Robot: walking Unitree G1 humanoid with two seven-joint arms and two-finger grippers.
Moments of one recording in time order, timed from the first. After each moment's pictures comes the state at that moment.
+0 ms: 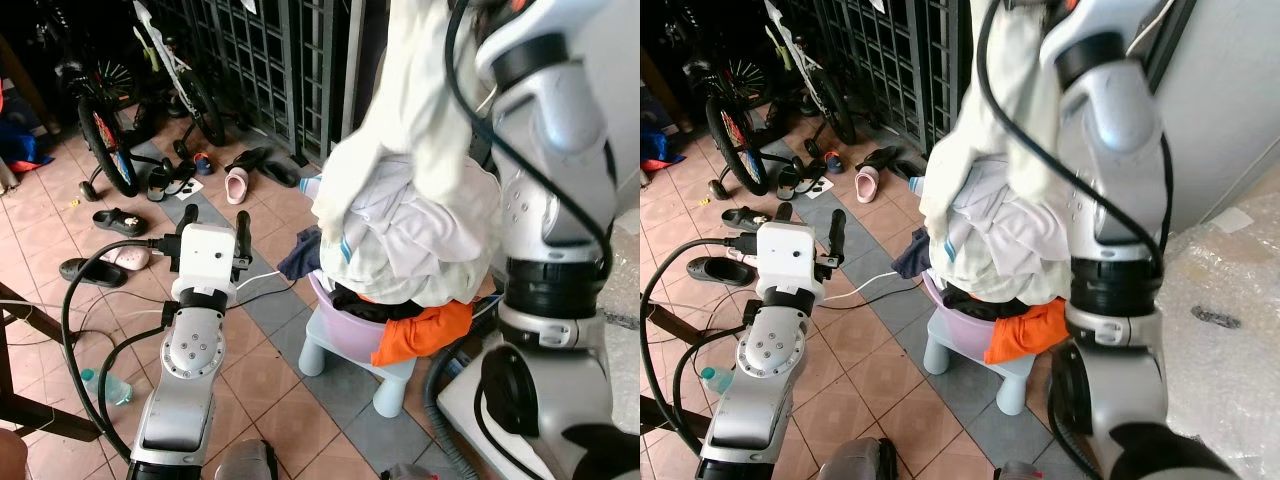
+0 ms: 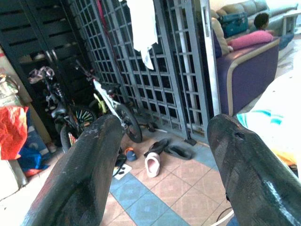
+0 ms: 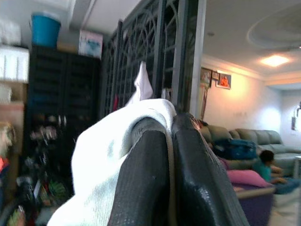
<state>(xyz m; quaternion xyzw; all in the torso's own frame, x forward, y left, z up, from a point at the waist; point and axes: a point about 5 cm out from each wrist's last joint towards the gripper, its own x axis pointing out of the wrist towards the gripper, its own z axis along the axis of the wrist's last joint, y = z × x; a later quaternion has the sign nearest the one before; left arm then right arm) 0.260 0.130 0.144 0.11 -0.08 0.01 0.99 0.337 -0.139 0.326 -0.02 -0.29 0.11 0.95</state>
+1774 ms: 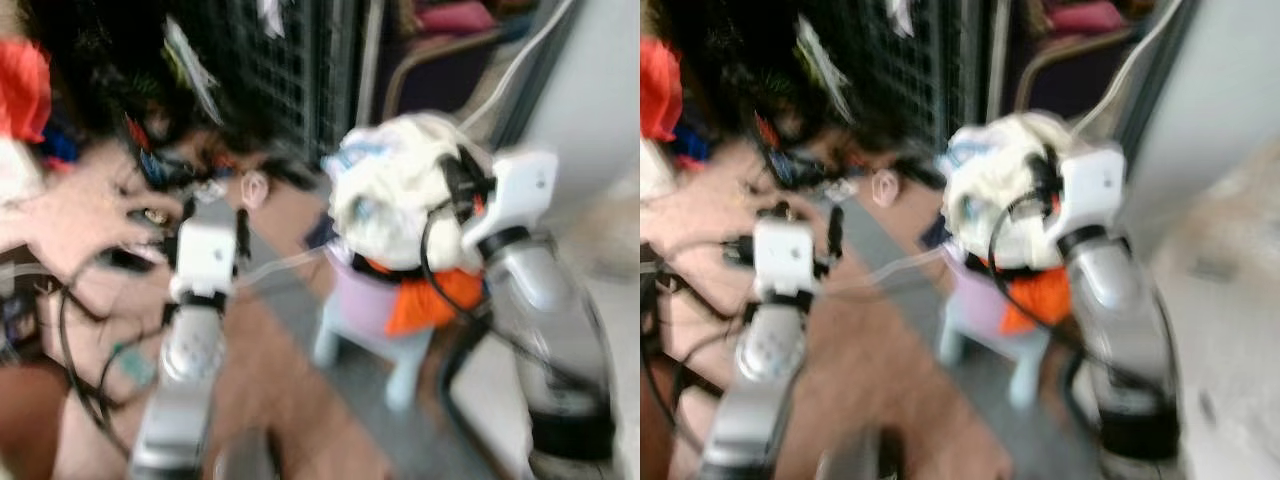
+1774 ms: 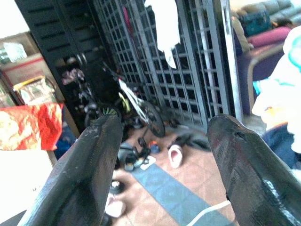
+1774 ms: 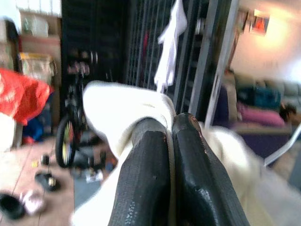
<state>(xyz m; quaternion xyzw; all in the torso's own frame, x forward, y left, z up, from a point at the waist) 0.254 0.132 0.131 0.12 -0.06 0.01 0.99 0.282 -0.155 0.204 -0.06 -0.12 0.13 0.98</state>
